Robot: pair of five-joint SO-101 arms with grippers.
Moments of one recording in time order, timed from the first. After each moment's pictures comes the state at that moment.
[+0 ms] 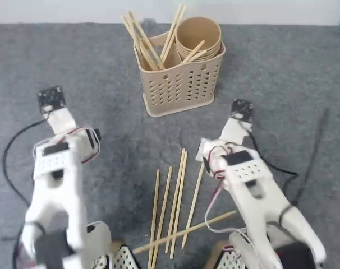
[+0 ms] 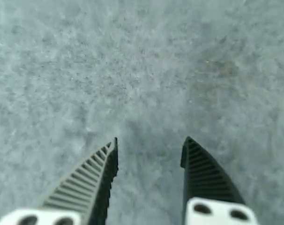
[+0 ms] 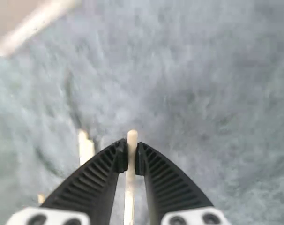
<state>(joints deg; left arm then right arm) -22.5 -19.8 56.5 36.3 8.3 -21.3 -28.0 59.1 36.9 -31.3</state>
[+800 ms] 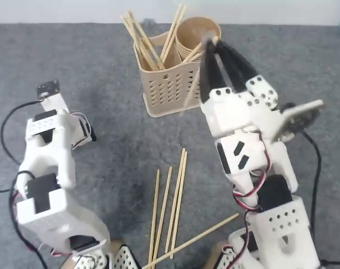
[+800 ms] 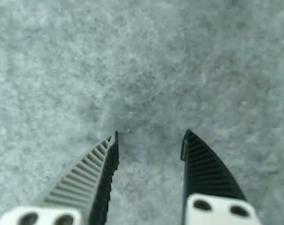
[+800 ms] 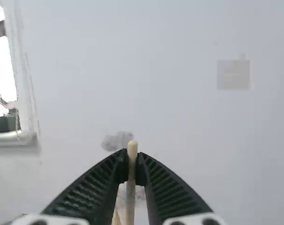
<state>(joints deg) -26.1 11.2 27.2 54.5 8.6 -24.7 -55.7 42.1 1.5 -8.1</state>
